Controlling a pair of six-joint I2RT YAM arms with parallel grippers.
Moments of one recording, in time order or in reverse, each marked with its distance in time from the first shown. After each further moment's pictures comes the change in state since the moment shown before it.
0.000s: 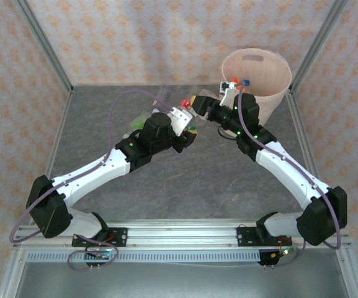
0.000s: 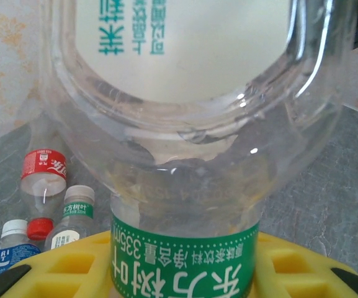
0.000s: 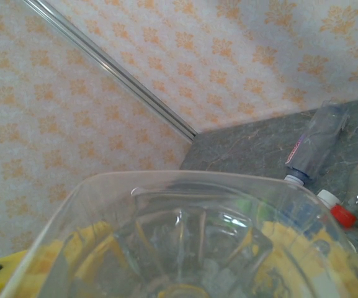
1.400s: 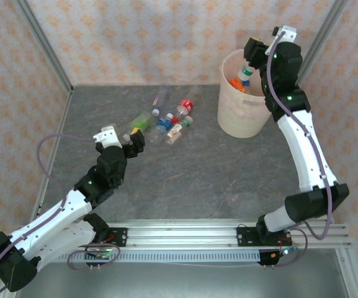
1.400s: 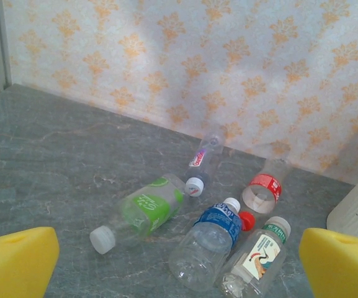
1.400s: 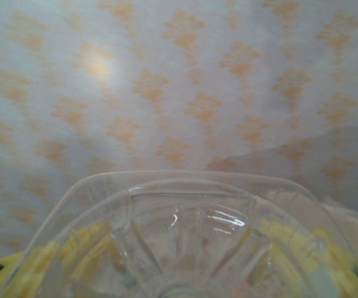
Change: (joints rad) left arm 0.122 -0.586 -0.539 0.115 -0.689 -0.492; right arm -0.289 0.230 0.693 -0.388 0.516 -0.463
